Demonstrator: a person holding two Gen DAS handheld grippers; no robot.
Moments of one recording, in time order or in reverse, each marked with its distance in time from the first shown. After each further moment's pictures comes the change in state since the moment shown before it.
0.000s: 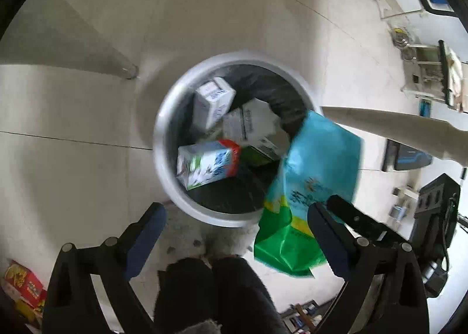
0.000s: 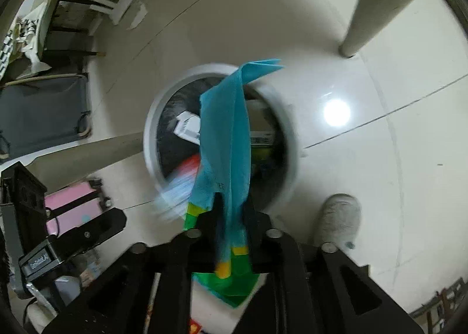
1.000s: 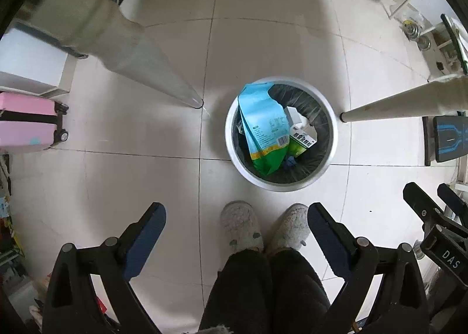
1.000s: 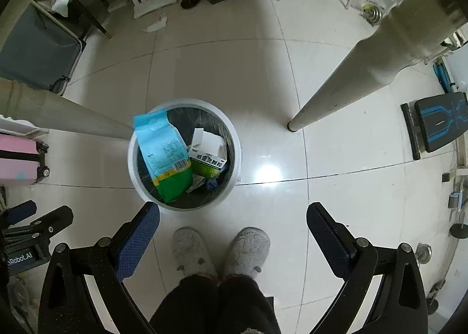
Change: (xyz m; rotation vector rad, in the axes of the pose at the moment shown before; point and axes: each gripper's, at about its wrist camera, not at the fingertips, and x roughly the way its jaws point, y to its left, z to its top) left arm -0.118 -0.033 -0.099 0.086 -0.202 0.311; right arm -0.141 0.071 -0.081 -0.360 -0.255 -0.412
